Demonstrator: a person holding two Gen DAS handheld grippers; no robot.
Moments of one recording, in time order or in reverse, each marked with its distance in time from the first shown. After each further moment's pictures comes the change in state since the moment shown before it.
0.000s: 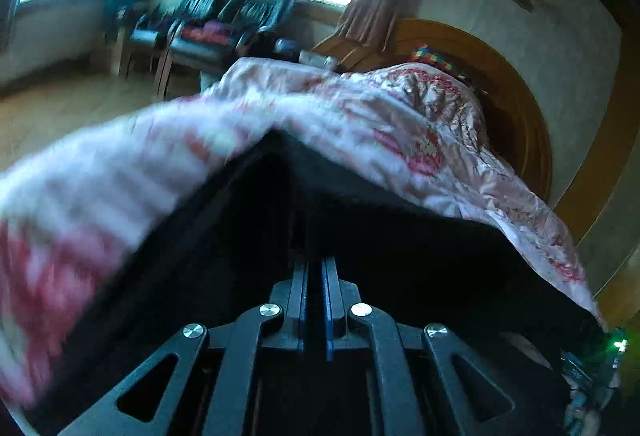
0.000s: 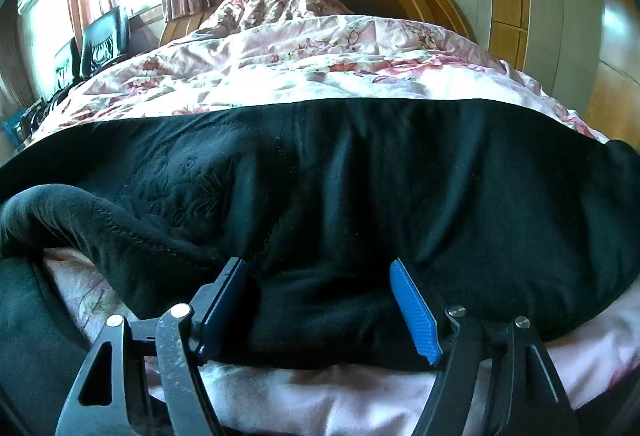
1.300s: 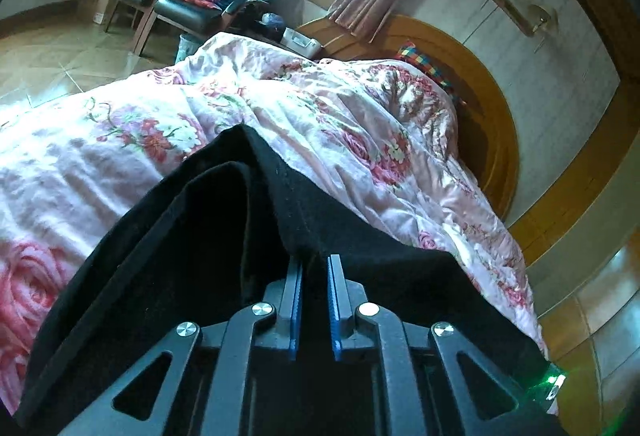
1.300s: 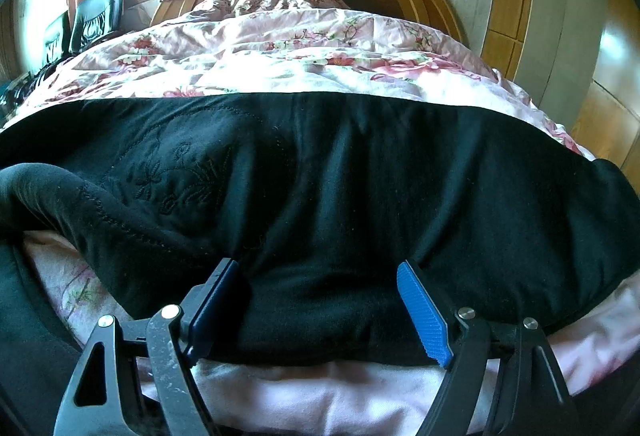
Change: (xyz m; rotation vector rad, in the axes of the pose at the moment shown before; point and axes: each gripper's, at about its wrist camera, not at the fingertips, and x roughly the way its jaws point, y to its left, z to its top) left arm 0.011 -0.008 0.034 -0.108 0.079 -0.168; right arm 0.001 0.010 0.000 -0.056 0.030 -0.077
